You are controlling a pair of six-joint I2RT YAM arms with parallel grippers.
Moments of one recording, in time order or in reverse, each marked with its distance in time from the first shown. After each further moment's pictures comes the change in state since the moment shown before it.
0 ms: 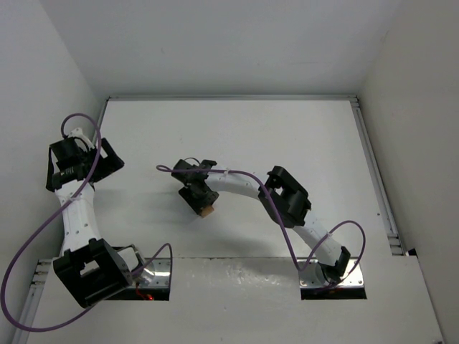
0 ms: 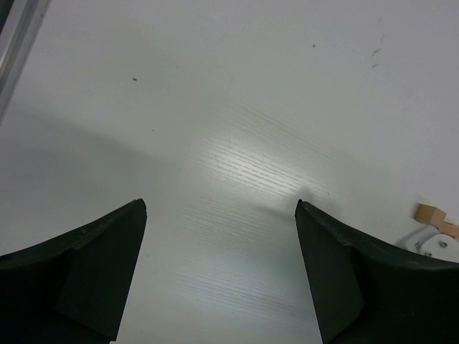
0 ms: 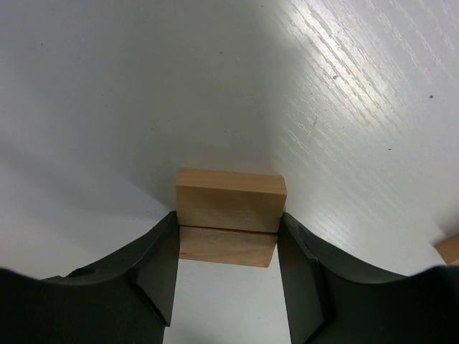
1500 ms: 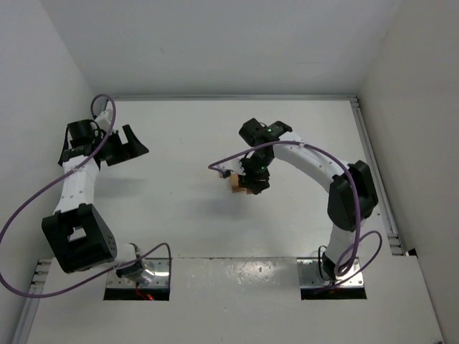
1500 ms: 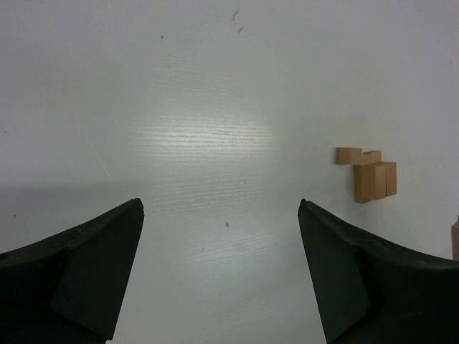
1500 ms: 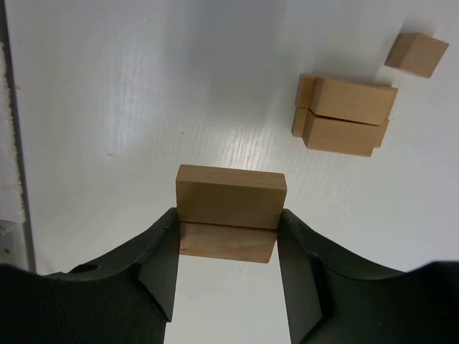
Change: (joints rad) left arm -0.151 0.255 0.129 0.064 0.315 0.081; right arm -0.395 -0.534 -0.334 -0.297 -0.447 -1.376
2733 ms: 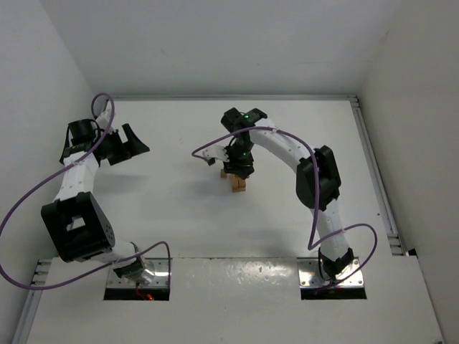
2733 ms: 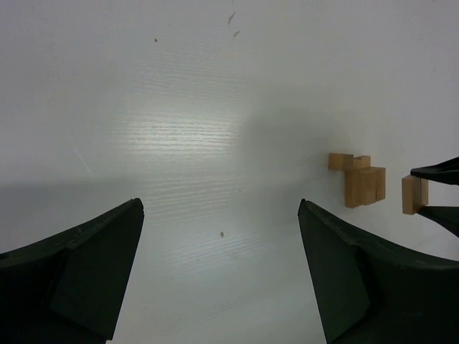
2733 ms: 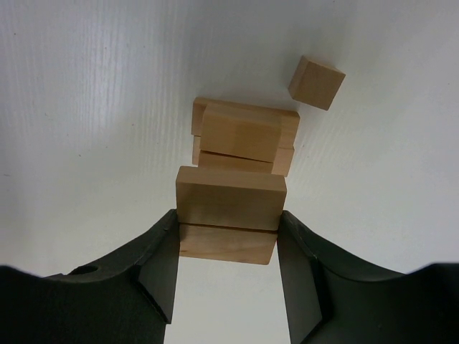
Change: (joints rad) left arm 0.027 0.084 0.012 0.045 0.067 -0.024; right arm 0.007 0.387 0.435 -0.096 0.100 -0.043
